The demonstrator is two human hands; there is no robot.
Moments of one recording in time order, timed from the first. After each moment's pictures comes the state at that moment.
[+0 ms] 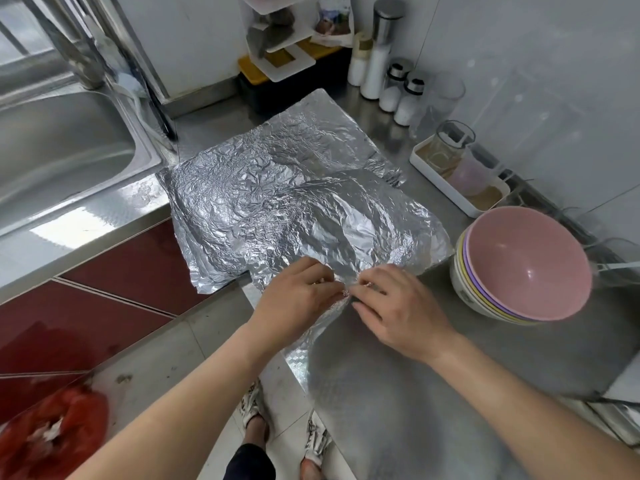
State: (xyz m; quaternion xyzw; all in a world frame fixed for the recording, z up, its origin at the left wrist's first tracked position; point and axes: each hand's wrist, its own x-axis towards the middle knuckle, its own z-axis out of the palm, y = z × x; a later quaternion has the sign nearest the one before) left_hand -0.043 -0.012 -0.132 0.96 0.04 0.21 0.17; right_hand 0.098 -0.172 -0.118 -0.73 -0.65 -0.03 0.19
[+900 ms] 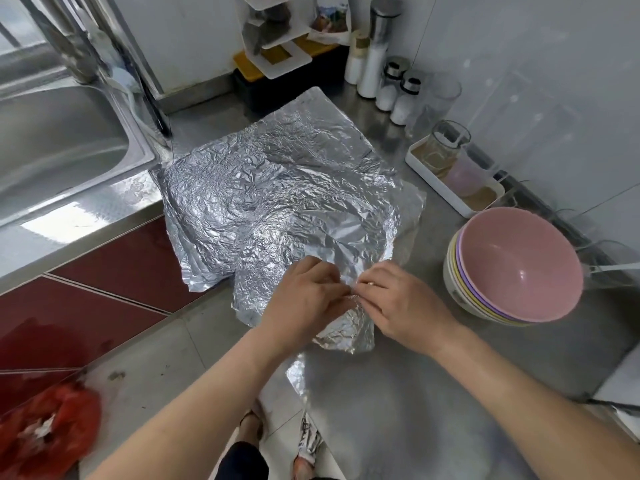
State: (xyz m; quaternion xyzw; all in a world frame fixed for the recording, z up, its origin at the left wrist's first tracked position) left_hand -0.031 -0.032 -0.132 0.96 0.10 0.16 0.19; right_hand 0.115 -0.174 -0.115 -0.71 -0.68 0.04 0.18
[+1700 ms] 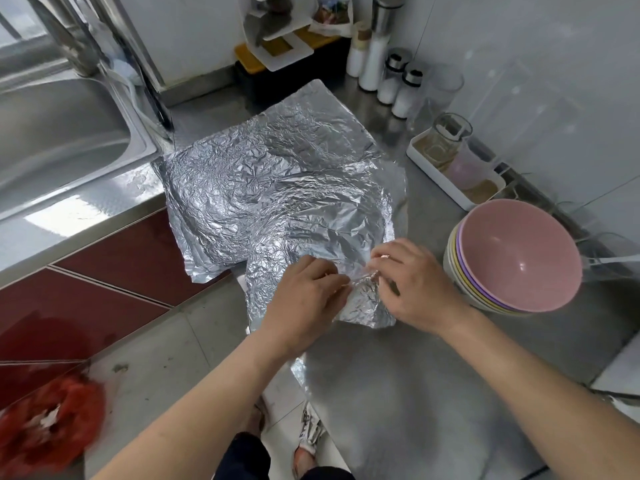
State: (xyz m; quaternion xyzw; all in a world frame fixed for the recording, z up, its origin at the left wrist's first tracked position) left_hand -0.039 -0.047 -0.127 0.94 0.14 0.19 0.23; right_hand 0.129 -0.176 -0.105 -0.77 -0.62 0.04 0.18
